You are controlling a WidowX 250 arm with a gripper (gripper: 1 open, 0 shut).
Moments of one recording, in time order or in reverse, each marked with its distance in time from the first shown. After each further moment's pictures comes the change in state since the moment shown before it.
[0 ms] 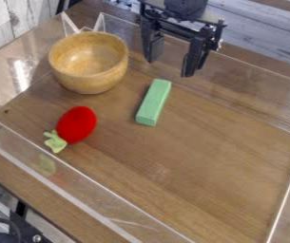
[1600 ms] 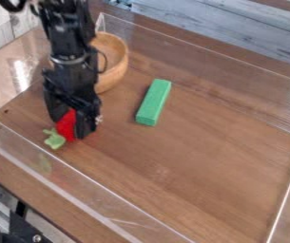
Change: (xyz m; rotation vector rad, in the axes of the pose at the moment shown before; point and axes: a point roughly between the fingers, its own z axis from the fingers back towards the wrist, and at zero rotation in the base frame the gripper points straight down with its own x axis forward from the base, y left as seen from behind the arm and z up) arm -0.067 0.102 -0.105 0.052 0.002 -0.111
